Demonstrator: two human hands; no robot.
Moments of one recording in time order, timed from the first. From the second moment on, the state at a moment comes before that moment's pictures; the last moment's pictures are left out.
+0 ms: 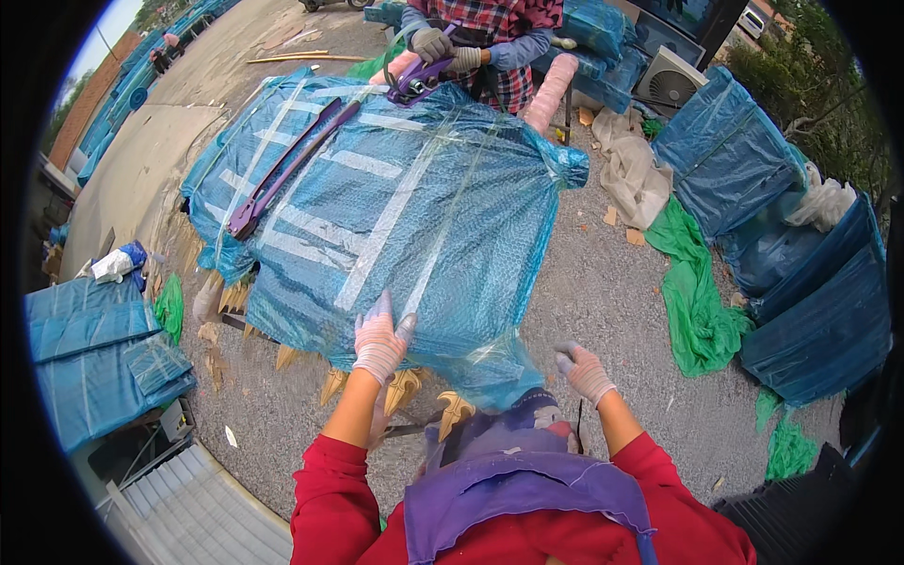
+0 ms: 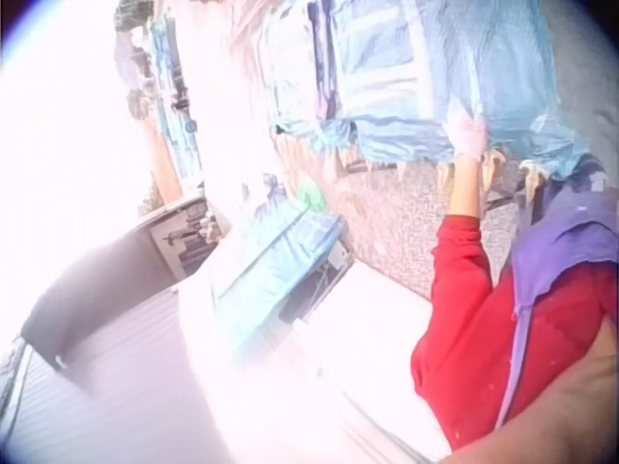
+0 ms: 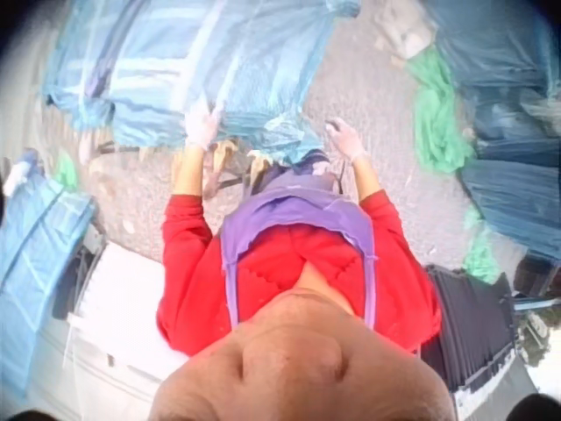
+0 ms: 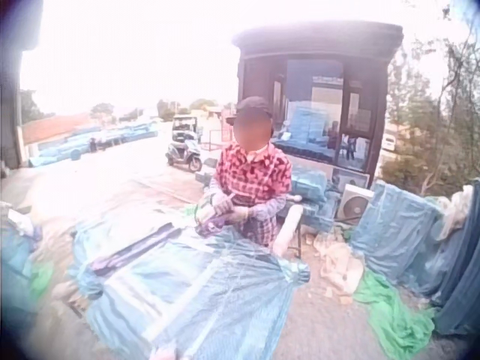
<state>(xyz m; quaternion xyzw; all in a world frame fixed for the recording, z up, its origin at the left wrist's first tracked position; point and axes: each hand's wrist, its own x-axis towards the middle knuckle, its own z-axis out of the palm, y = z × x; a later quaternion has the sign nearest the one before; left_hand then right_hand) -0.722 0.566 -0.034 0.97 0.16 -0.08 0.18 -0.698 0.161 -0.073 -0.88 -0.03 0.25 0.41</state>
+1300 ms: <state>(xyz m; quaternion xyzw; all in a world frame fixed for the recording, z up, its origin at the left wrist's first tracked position) -0.585 0.545 -0.091 0.80 0.45 0.04 0.40 -0.419 0.243 -0.052 -0.83 -0.47 0.09 0.29</state>
